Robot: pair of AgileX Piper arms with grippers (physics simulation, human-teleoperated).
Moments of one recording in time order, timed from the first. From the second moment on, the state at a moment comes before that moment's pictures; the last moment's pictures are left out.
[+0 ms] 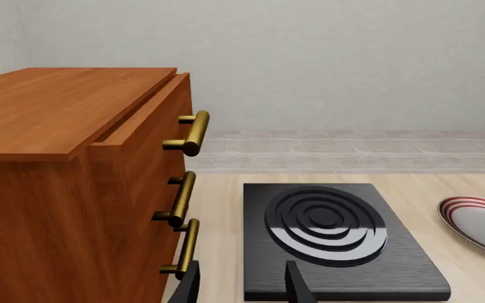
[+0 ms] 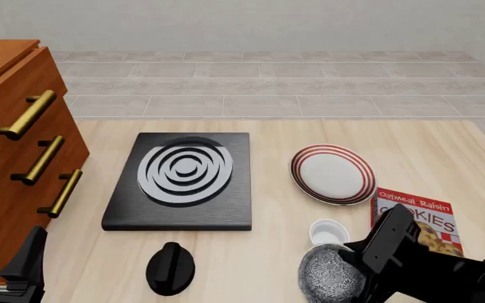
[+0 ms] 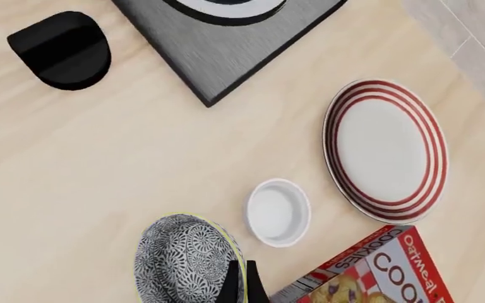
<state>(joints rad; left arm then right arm) 0.00 0.01 0.00 0.00 0.00 0.56 0.92 -0.38 0.33 -0.35</state>
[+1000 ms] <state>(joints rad) 0.00 0.01 0.00 0.00 0.00 0.55 0.75 -0.41 0.37 -0.02</state>
